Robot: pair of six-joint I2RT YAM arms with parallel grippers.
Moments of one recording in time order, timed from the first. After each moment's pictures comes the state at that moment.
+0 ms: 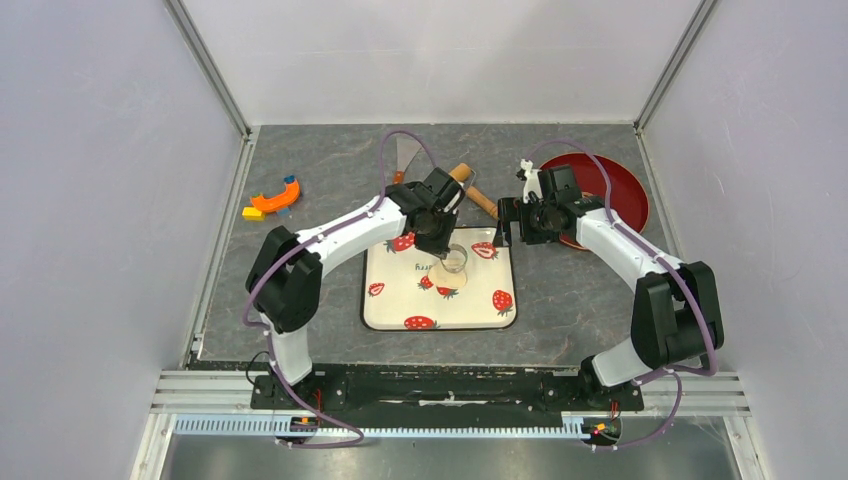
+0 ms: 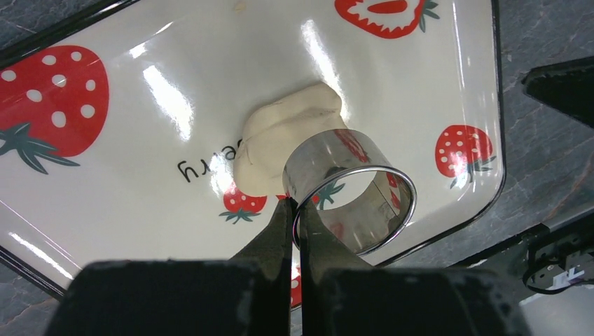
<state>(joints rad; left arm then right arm) -0.76 1.85 1.49 -0.74 0.05 -0.42 0.26 1.51 1.02 -0.50 -0.28 0.16</state>
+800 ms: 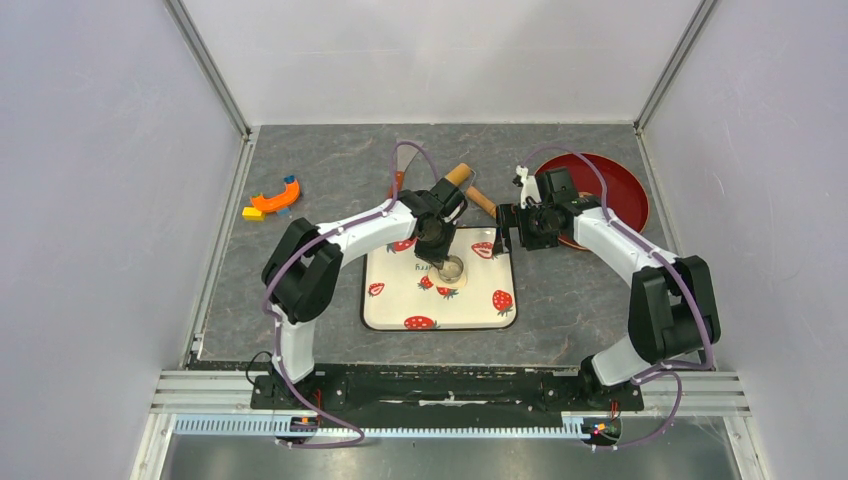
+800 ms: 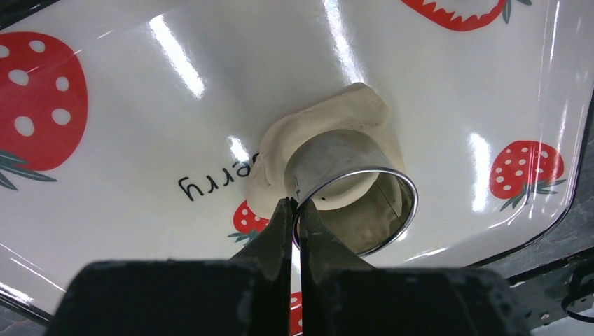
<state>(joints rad) -0.76 1.95 1.47 -0.73 0.03 -0.42 0.26 1.54 1.02 -0.54 -0.32 0.12</state>
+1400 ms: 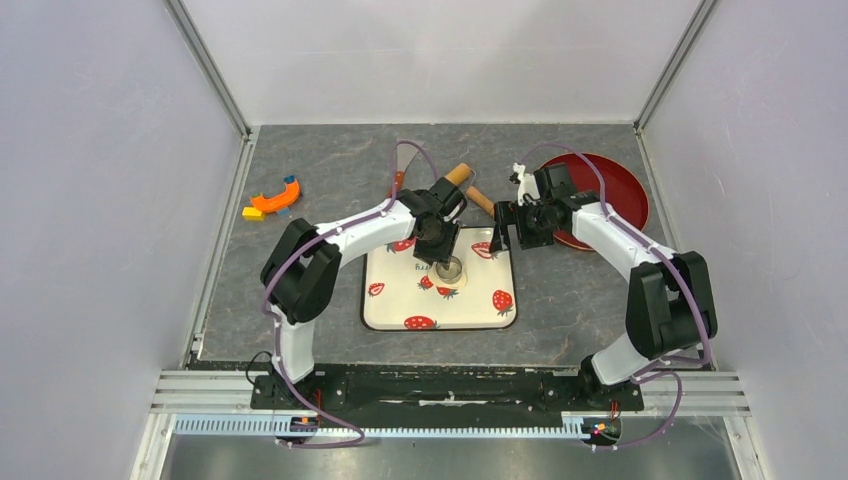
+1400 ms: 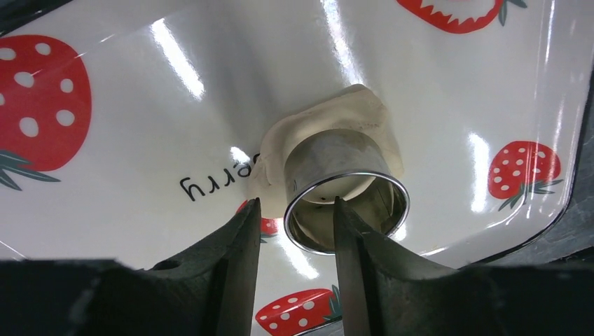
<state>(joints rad) -0.76 1.96 1.47 -0.73 0.03 -0.42 0.26 1.57 1.06 -0.57 -0.37 0.11</state>
